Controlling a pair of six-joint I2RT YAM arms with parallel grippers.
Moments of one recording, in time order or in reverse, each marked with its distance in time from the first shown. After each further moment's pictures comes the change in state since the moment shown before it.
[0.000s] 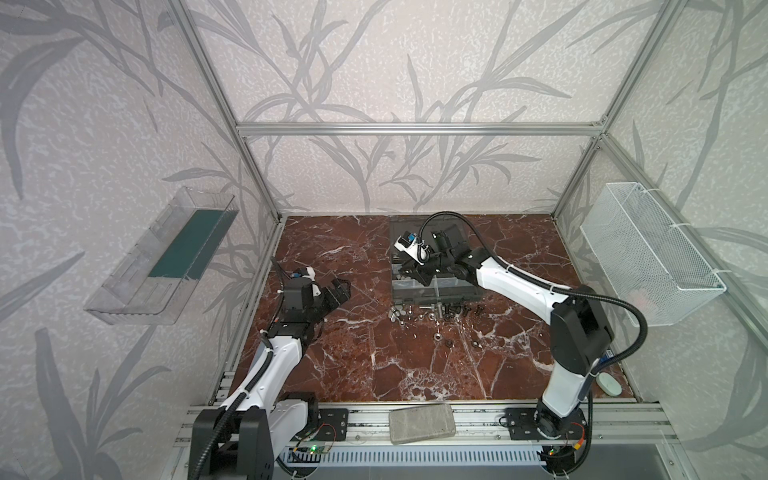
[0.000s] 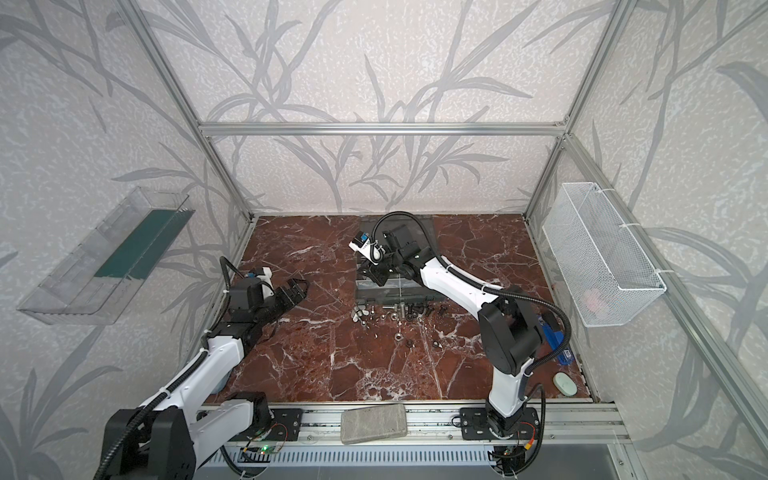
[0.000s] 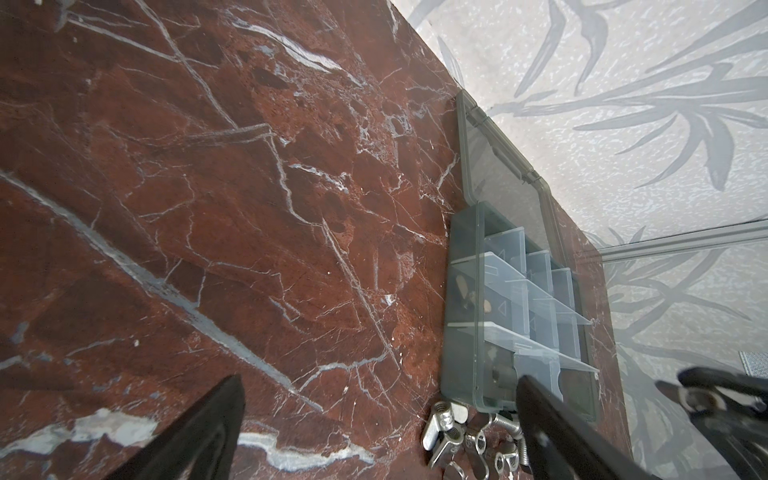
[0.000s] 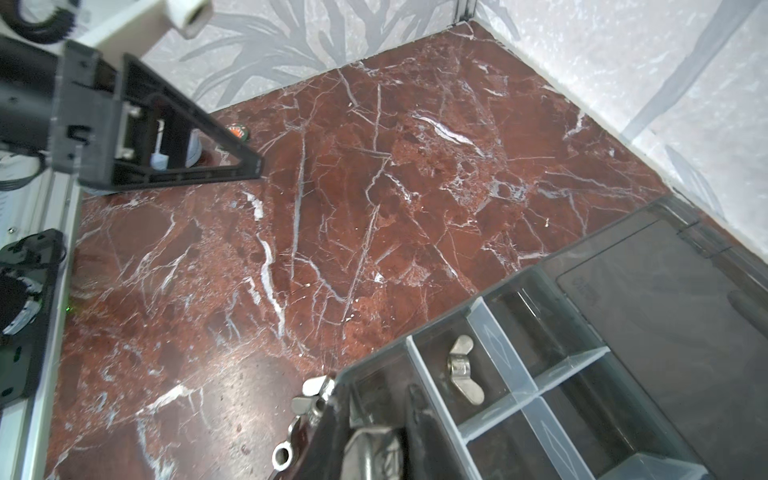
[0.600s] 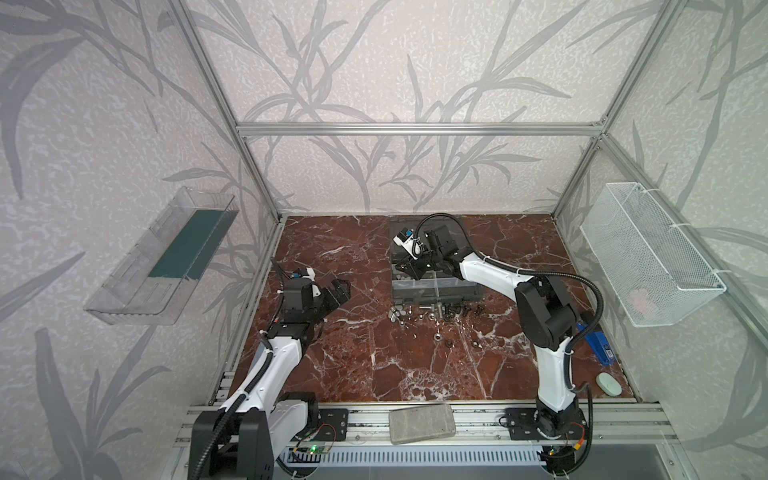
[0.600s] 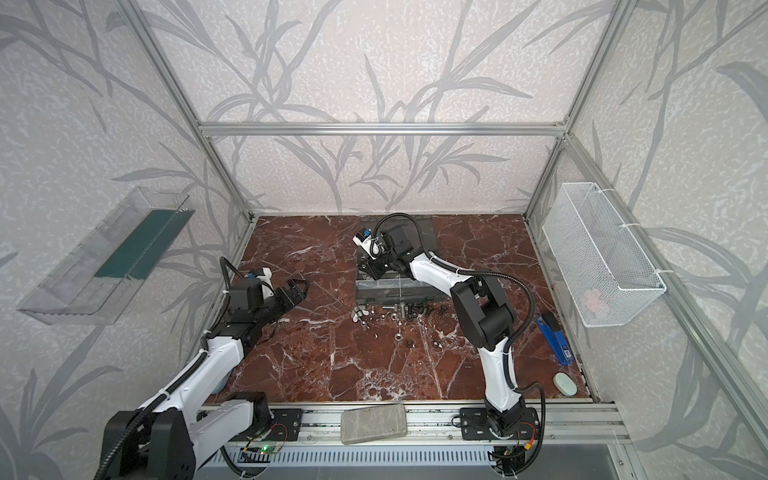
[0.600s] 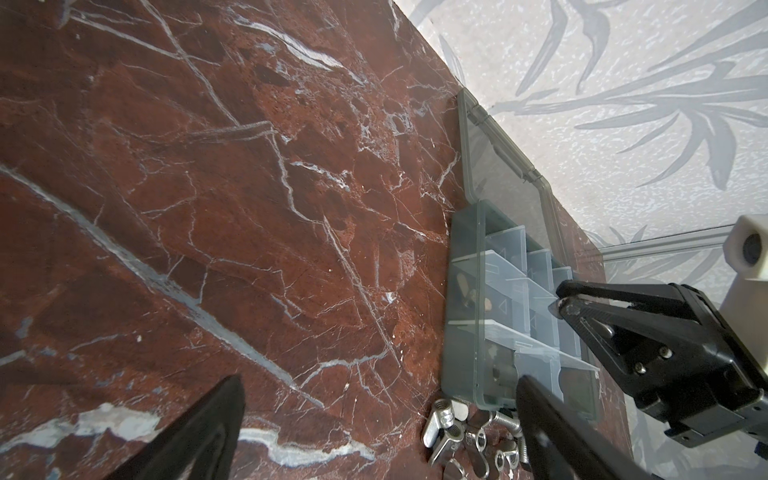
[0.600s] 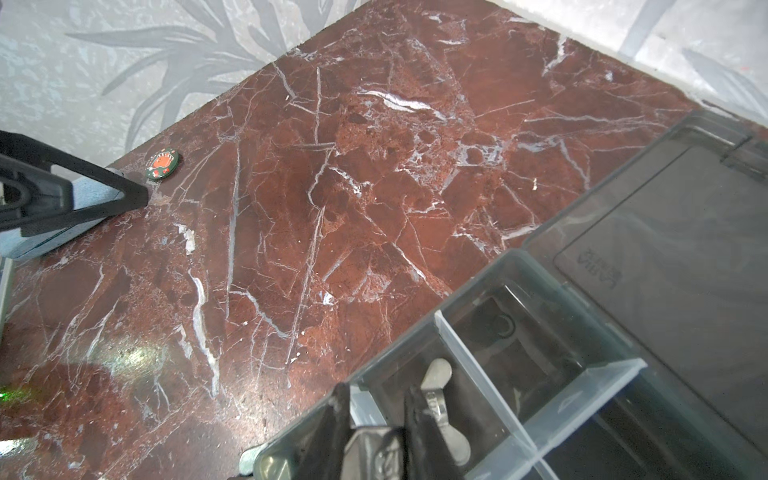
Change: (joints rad) left arm 0.000 -0.006 0.000 -0.011 0.000 0.003; right arm -0.046 0.216 0.094 0.116 -0.011 0.142
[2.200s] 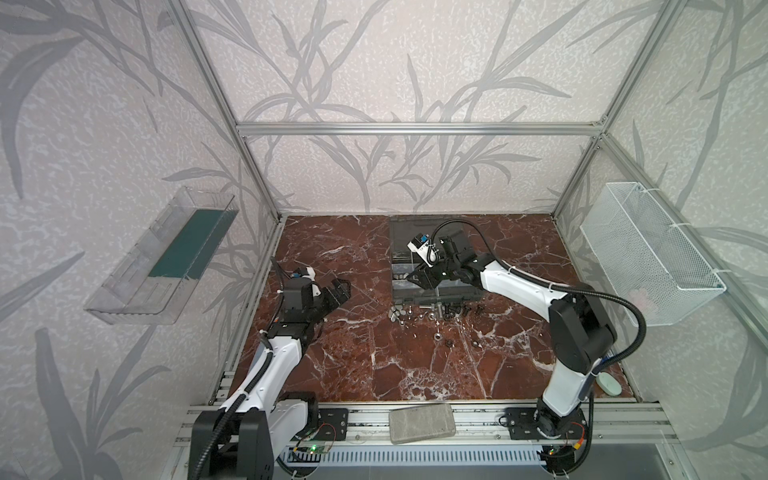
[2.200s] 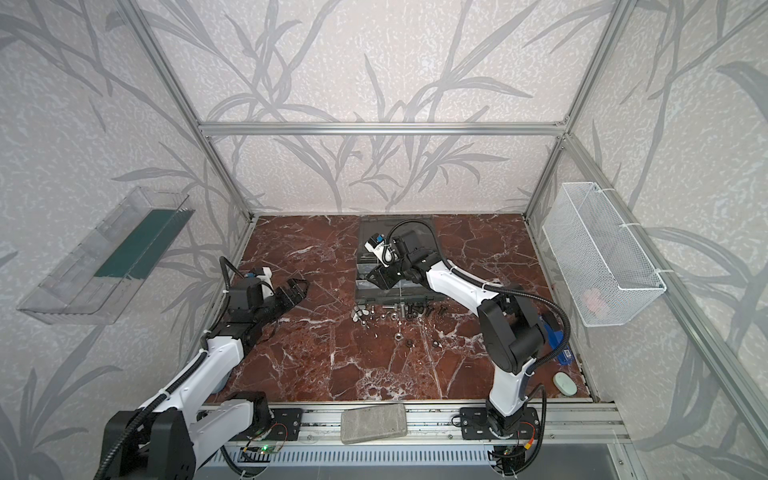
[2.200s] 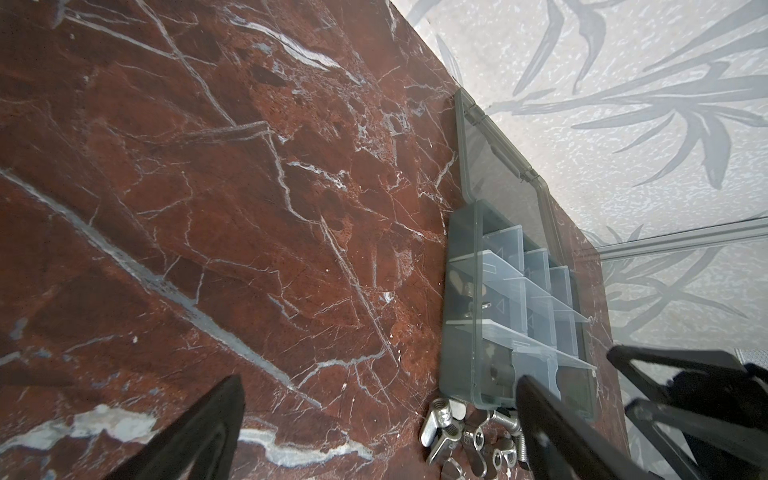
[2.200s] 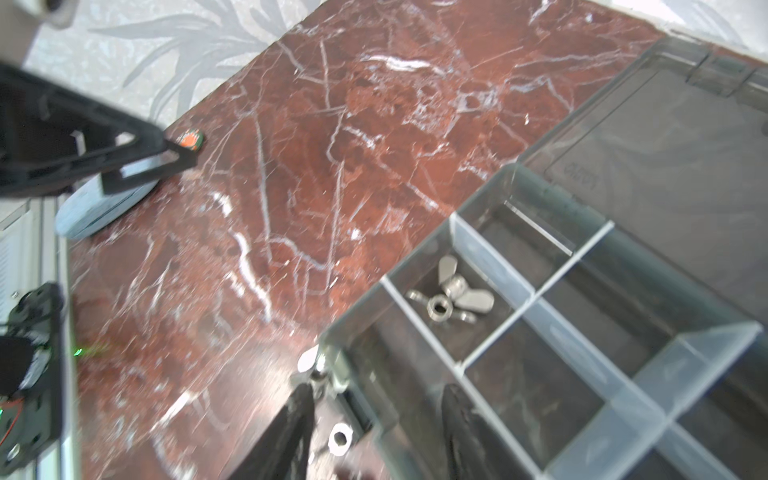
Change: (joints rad) left arm 0.000 0.000 0.000 0.005 0.008 -0.012; right arm 0.008 -0.304 -0.258 -0.126 0.027 0.035
